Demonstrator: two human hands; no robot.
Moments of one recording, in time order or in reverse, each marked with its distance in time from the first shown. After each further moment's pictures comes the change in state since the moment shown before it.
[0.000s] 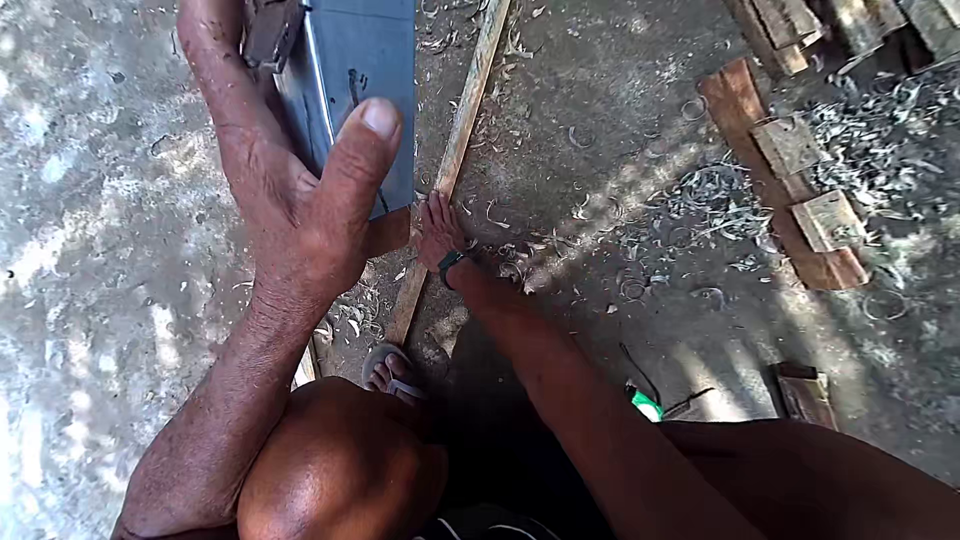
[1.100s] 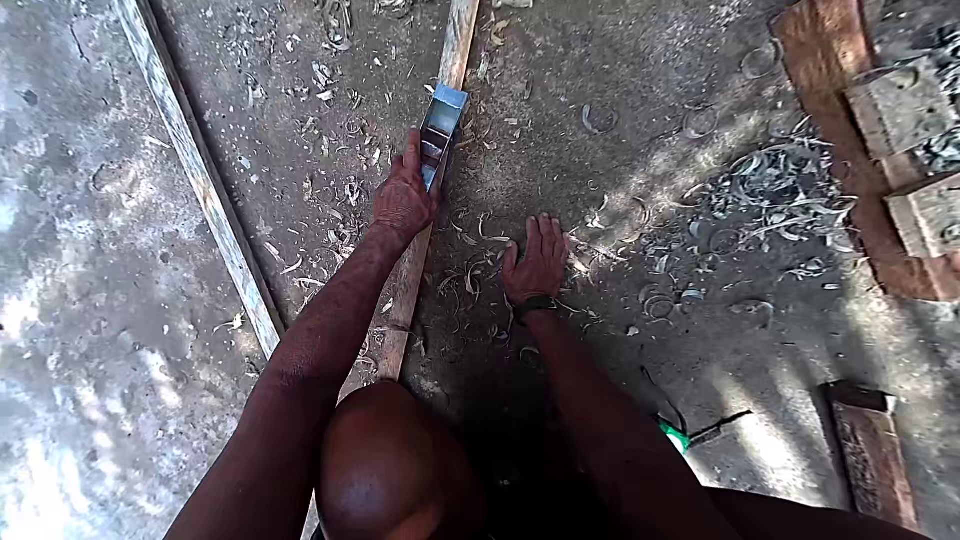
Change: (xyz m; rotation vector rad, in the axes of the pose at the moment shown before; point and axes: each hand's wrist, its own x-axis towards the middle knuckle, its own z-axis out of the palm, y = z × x) left_hand 0.002 -0.280 0.162 0.970 -0.711 -0.586; right_hand -0.063 0.161 0.006 0.024 0.369 0.444
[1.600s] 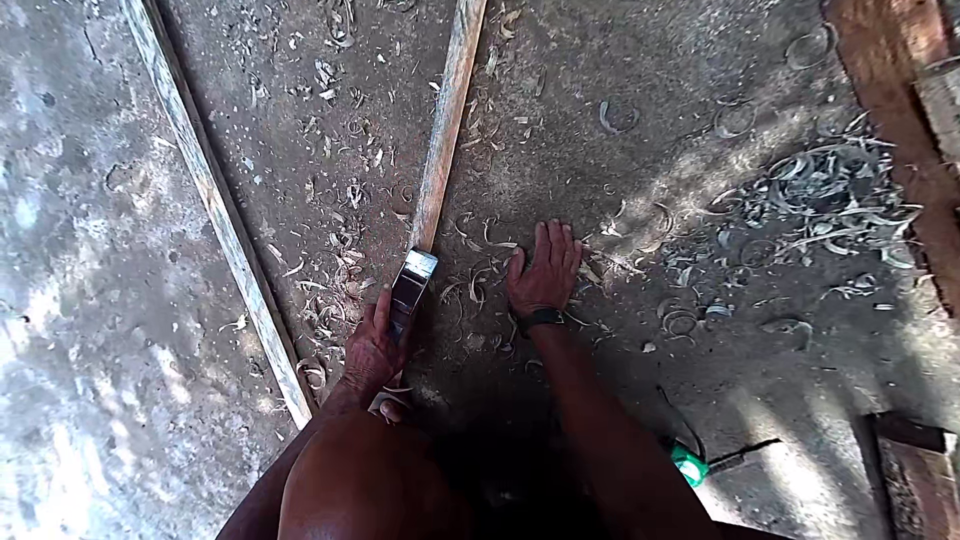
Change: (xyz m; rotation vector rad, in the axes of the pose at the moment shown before) left_hand -0.213 -0.083 0.056 0.050 -0.005 -0.028; right_hand -0.002 -0.005 -0.002 -0.001 -0.008 0.021
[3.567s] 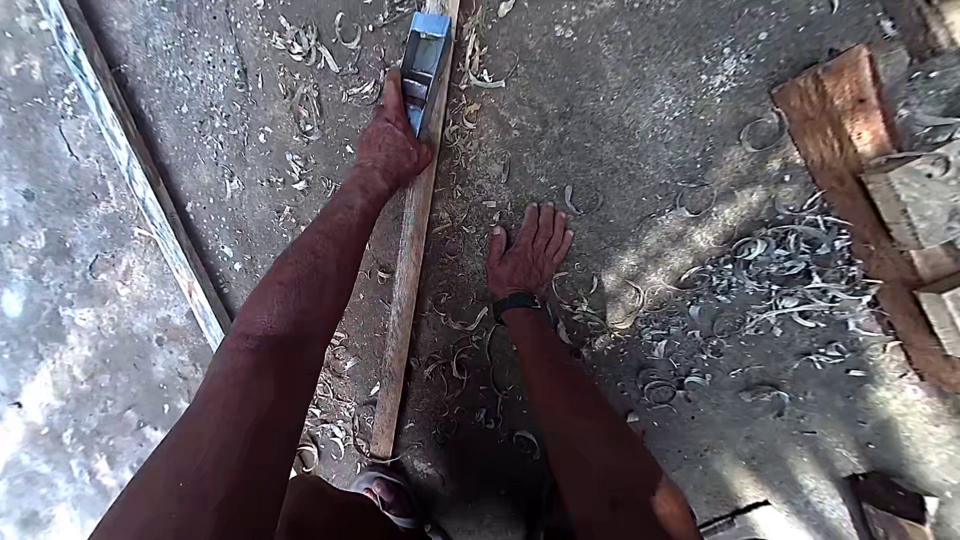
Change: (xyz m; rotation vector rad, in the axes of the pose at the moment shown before) left_hand 0.408 0.161 -0.139 -0.049 -0.024 0.006; right_hand 0.164 -0.035 -0.002 0.002 0.000 0.210
